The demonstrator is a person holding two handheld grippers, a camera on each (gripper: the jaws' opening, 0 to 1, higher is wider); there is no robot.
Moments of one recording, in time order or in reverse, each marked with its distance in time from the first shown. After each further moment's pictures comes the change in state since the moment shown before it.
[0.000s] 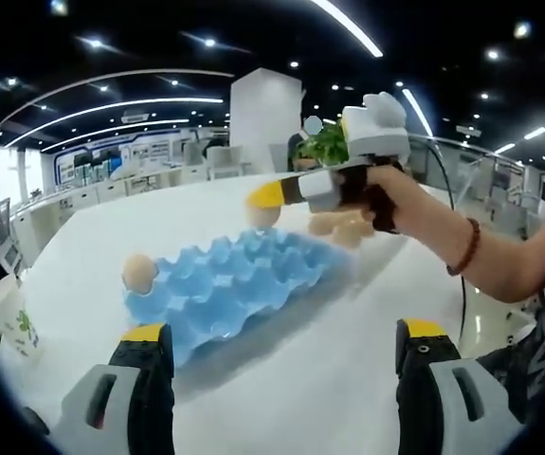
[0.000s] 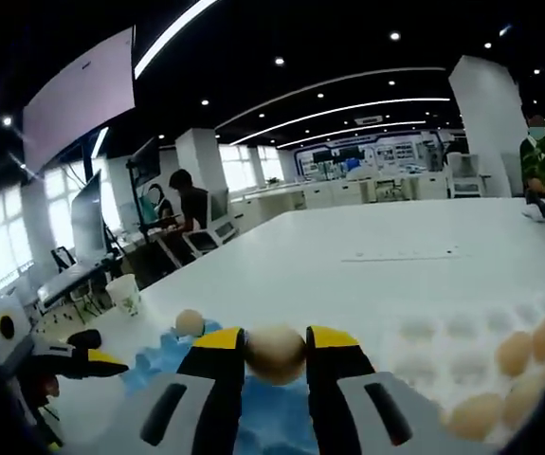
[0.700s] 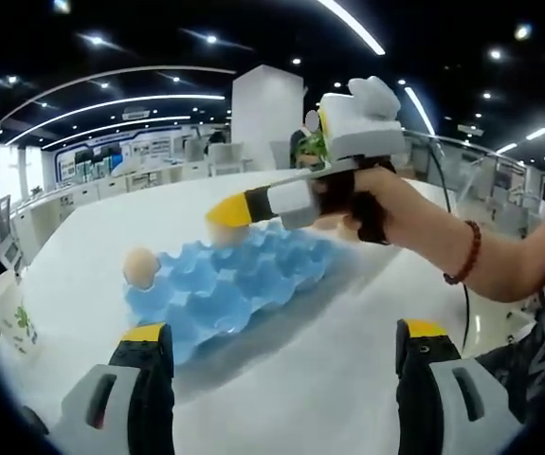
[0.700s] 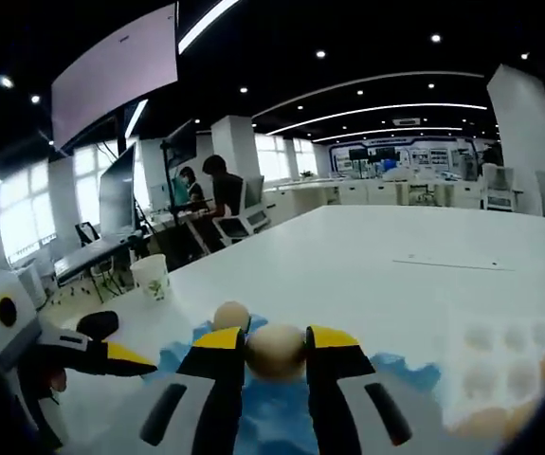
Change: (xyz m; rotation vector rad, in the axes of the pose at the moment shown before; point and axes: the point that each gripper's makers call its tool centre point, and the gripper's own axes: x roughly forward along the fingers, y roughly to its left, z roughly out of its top) left arm 0.003 0.001 -0.004 -0.004 0.012 -0.002; right arm 0.028 0.045 -0.011 -0.075 0.032 0.123
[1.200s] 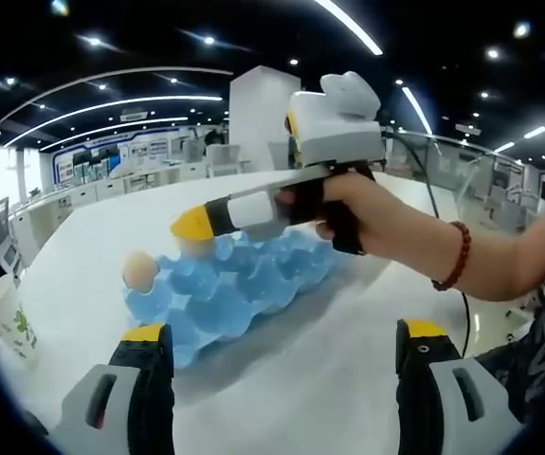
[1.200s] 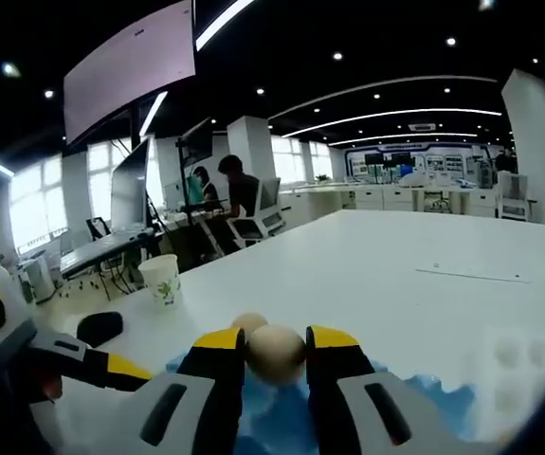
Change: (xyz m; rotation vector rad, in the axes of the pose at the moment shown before) left arm 0.000 0.000 0.000 0.005 -0.001 -0.004; right arm 0.032 0.021 0.002 -0.053 -0.010 0.051
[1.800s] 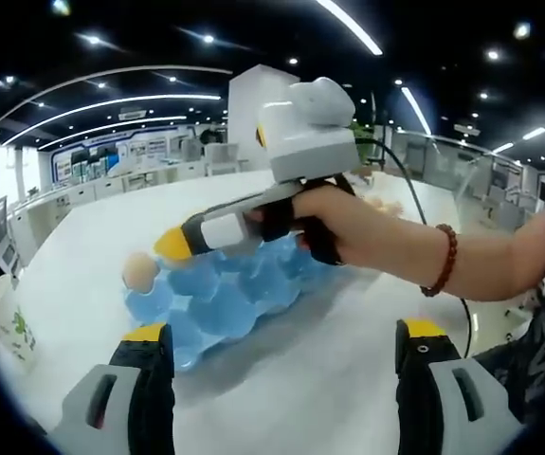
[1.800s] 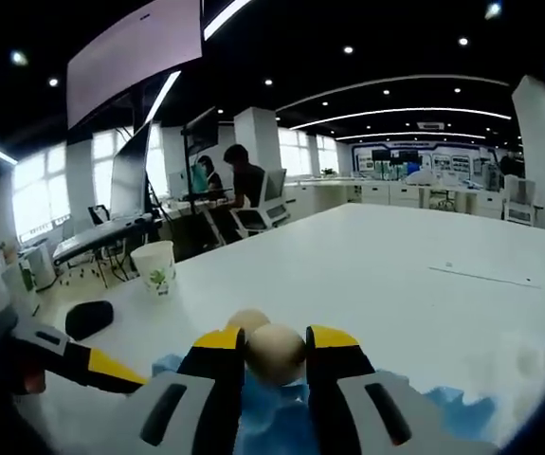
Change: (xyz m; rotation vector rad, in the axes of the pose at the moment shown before) left arm 0.003 0.004 -0.001 0.005 0.004 -0.008; right arm 0.025 0.001 -0.013 -0.031 0.038 0.012
